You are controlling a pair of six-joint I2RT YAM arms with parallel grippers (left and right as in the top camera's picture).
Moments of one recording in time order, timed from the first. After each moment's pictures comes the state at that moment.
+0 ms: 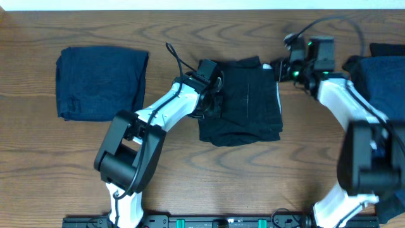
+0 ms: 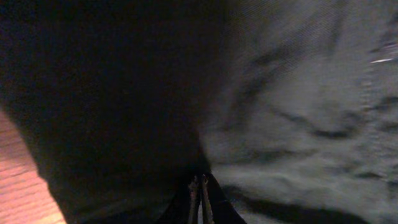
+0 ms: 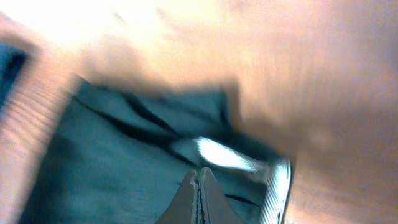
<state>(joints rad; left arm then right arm) -0.52 2.00 1.34 -0.66 0.26 -0.38 0.01 1.84 1.19 -0.12 -0.50 0.07</state>
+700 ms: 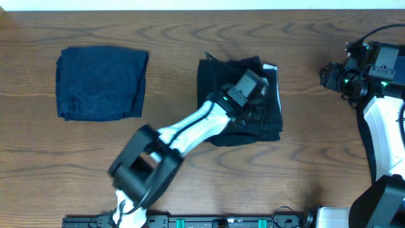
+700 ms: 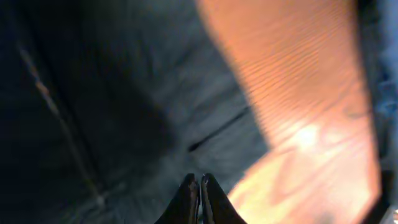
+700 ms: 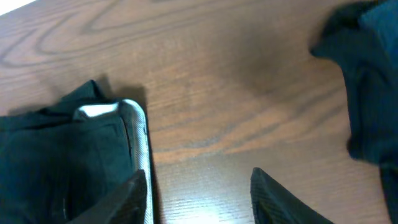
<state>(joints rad) -0.79 2.00 1.36 -0.34 0.32 -0.58 -0.22 1.55 1.20 -0.57 -0.22 0.14</state>
